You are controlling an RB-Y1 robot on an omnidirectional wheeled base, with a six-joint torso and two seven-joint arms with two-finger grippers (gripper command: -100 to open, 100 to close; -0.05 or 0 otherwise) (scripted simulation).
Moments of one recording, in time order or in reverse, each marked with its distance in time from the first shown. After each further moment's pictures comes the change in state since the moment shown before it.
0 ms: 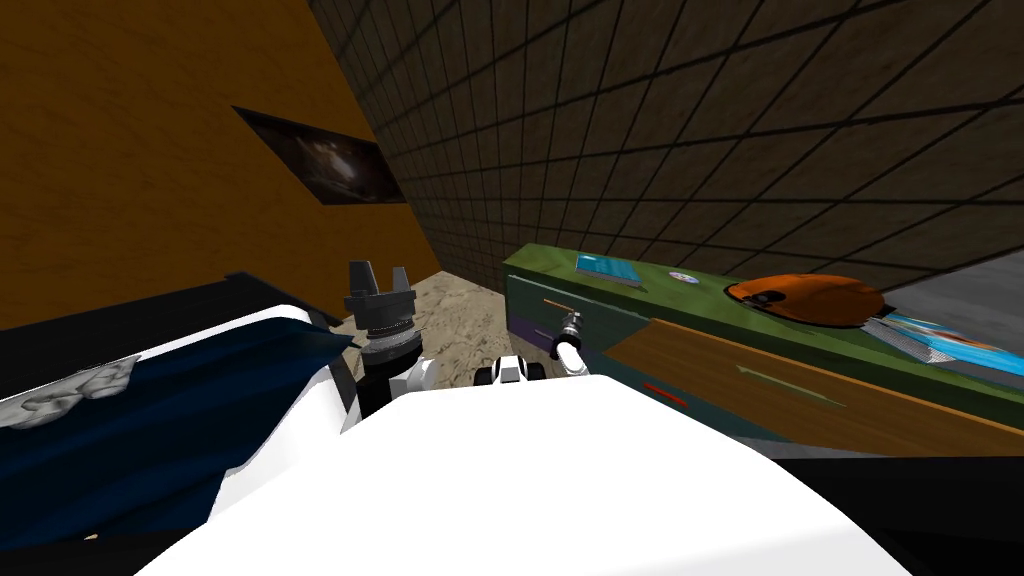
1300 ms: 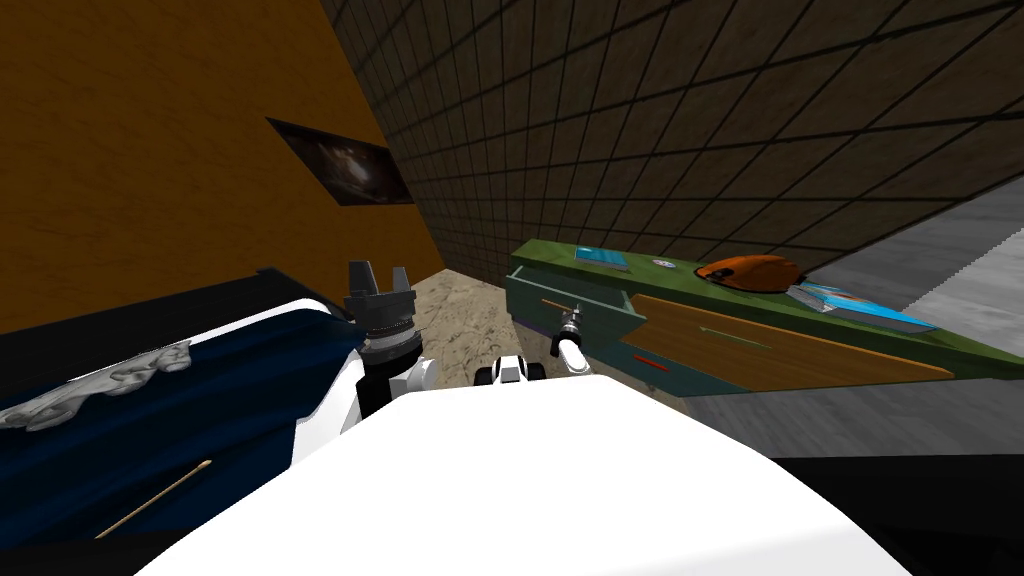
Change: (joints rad) left arm 0.000 0.000 0.000 0.000 0.000 0.000 0.000; right arm 0.011 0.019 -0.022 -0.082 -0.083 -0.074 0.131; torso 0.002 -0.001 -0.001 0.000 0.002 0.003
